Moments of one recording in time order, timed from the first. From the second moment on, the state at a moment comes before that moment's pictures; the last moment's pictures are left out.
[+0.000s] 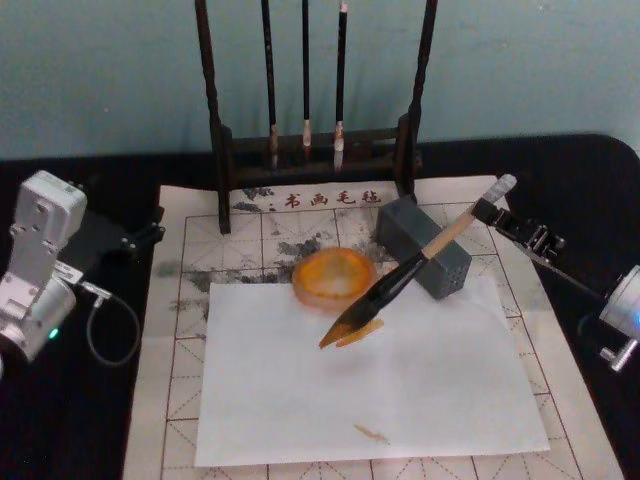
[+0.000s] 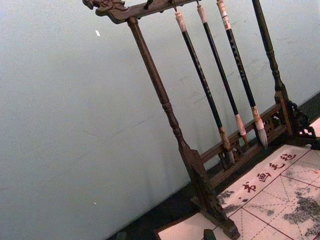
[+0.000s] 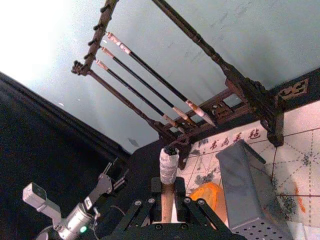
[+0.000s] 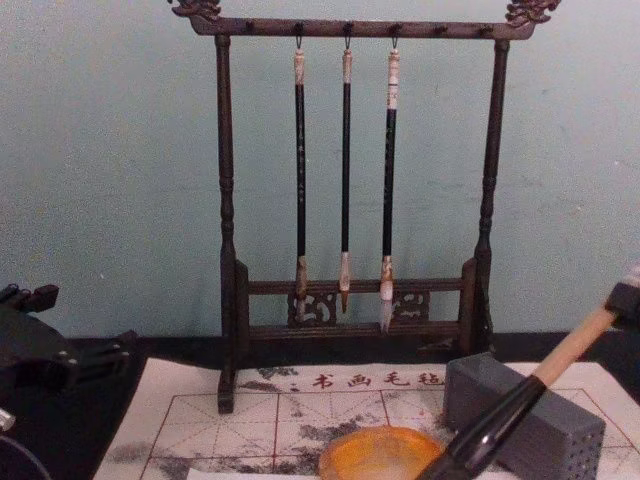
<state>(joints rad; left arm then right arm) -0.20 0.60 0.45 -1.41 -0.25 -0.12 0.03 0.14 0.69 -0.38 -1.50 1.45 0.28 0.48</state>
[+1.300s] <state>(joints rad) -0.20 0.60 0.45 -1.41 -0.25 -0.12 0.03 0.18 0.76 -0.50 -1.47 1.43 0.24 0.51</state>
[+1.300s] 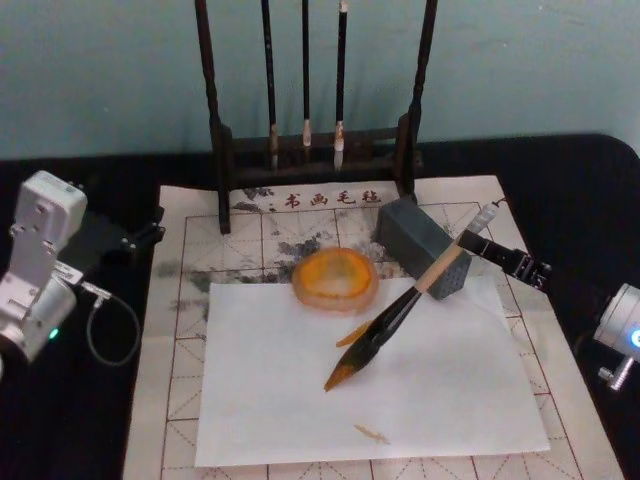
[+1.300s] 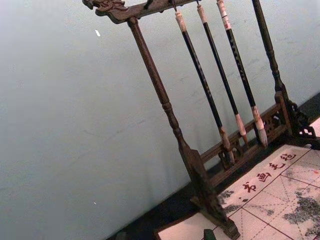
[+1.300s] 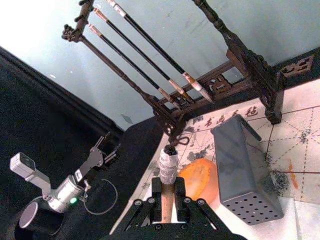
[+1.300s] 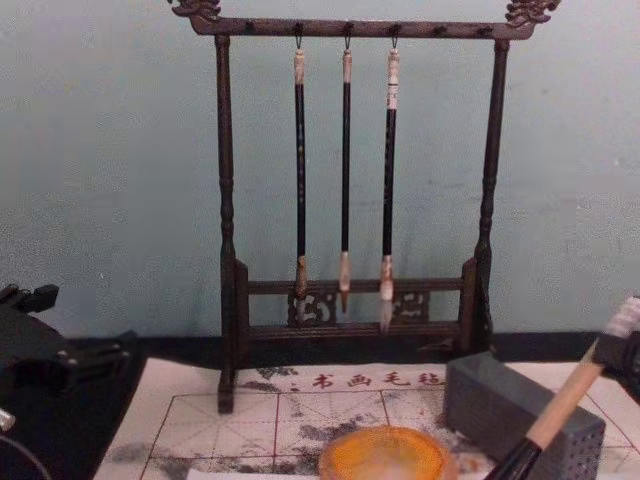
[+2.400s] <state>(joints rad) -0.20 0.60 0.45 -1.41 -0.25 -0.12 0.03 0.20 0.76 -0.51 -1.44 1.45 0.21 0.49</state>
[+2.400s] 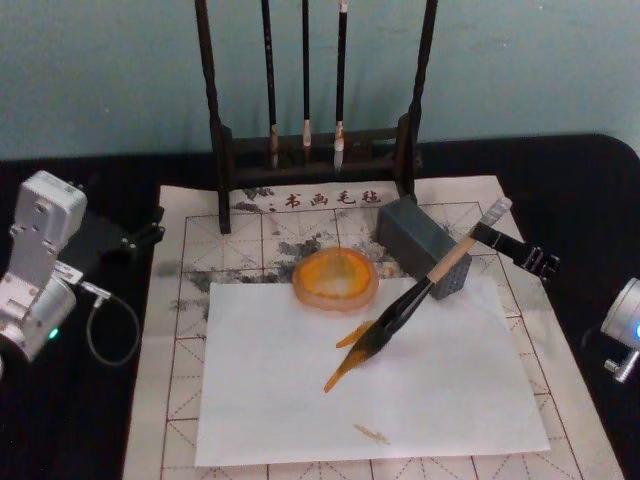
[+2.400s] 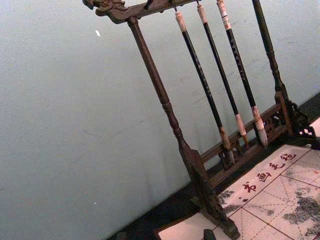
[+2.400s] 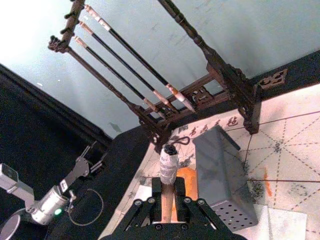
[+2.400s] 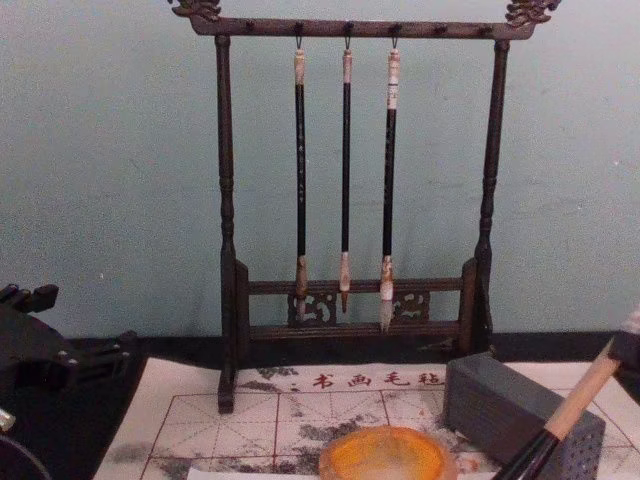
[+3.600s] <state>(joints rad) -0.20 0.60 0.45 -1.41 -0.25 -0.12 0.03 0.21 0.74 -0.48 -1.42 1.49 0.20 0.46</state>
